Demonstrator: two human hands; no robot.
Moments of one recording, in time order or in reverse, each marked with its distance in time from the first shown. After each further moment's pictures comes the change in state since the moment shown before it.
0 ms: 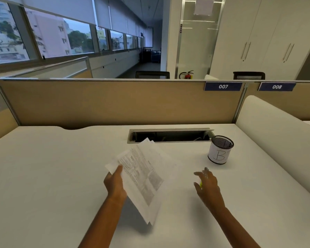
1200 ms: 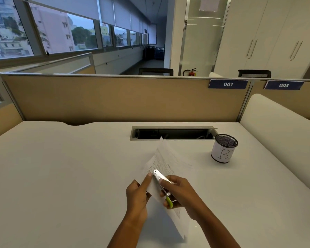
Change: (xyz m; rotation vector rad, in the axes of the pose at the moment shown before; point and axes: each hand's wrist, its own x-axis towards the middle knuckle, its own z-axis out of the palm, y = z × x) left_hand -0.048 -0.041 0.000 0.143 -0.223 0.000; right_hand -0.044 -0.113 -0.029 0.855 -0.583 0.187
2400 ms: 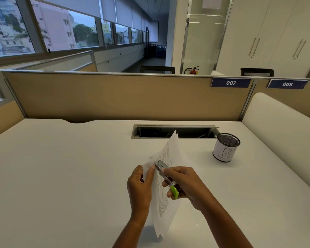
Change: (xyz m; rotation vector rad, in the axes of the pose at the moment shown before) left_hand -0.012 0.012 0.008 0.437 0.089 0.574; right_hand -0.016 -0.036 -0.002 0.054 -0.007 -0.024
